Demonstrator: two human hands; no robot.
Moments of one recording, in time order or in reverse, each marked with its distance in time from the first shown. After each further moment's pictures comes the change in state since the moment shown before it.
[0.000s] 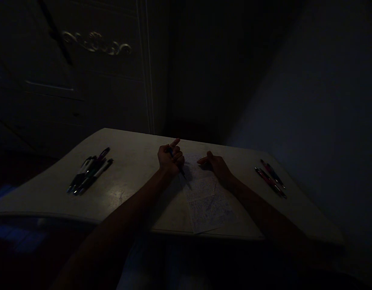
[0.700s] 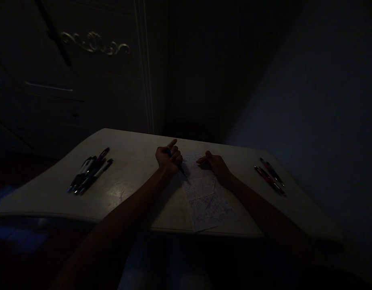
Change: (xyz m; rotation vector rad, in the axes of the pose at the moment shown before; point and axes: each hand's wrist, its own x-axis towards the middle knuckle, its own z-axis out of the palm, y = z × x) left_hand 0.002 0.000 -0.004 -0.022 0.043 0.037; right_hand -0.003 0.001 0.002 0.055 -0.006 0.009
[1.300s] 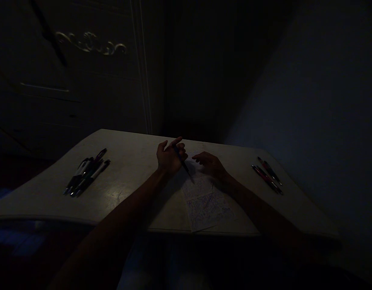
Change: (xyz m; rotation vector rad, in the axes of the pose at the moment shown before) left_hand -0.003 -0.008 0.006 0.188 -0.167 -0.004; right_hand -0.005 -0.013 0.003 -0.205 -0.122 -0.308
